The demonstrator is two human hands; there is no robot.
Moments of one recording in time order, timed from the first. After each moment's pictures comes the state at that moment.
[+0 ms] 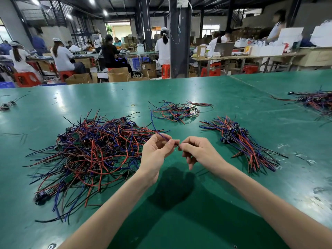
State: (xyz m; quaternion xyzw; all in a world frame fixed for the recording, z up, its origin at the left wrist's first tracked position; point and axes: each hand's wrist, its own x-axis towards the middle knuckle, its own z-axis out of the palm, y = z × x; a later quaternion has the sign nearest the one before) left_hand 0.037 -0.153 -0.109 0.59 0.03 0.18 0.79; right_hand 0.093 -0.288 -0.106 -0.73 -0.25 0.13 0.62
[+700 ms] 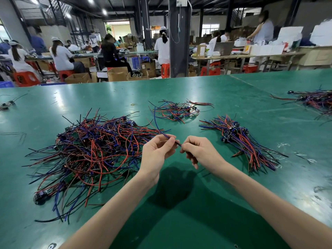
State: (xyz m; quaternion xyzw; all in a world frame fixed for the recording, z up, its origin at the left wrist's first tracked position) left_hand 0.039 -0.154 -0.112 0.59 0.05 0.18 0.79; right_hand 0.094 -0.288 -0.107 -0.76 -0.23 0.09 0.60
